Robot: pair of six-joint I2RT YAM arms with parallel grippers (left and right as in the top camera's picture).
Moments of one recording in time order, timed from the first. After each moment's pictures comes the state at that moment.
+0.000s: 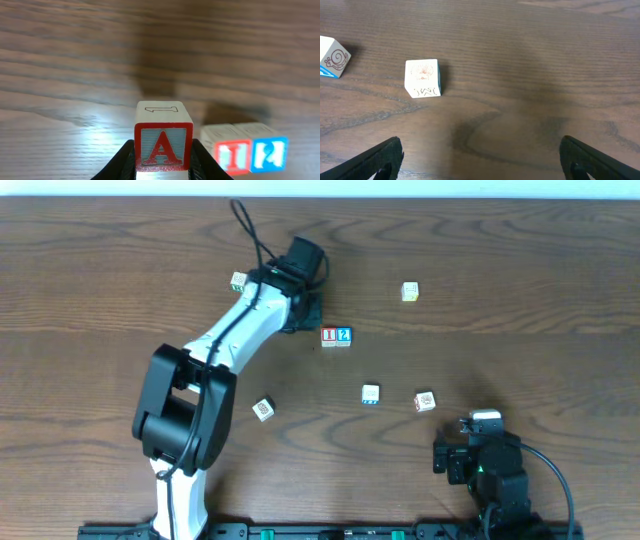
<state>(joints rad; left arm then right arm) -0.45 2.07 1.57 -0.76 0.00 -0.45 0.24 0.15 0.17 -0.72 0.22 0.06</state>
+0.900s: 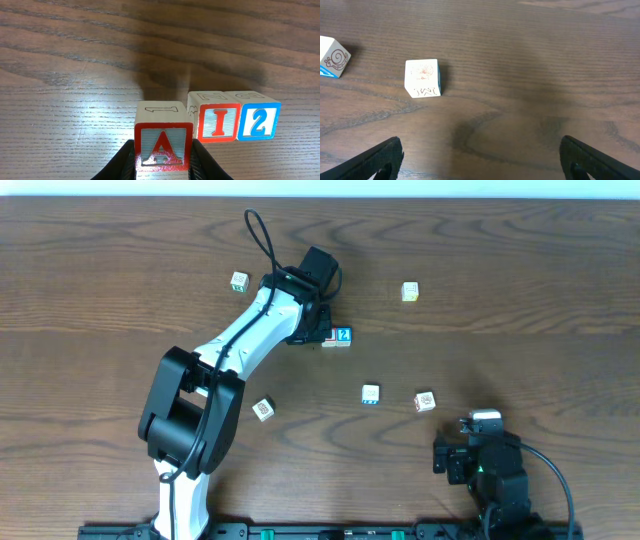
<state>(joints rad) -0.50 2.07 1.57 -0.84 0.02 -0.54 0.24 0.15 0.17 -0.72 0.22 0.06</state>
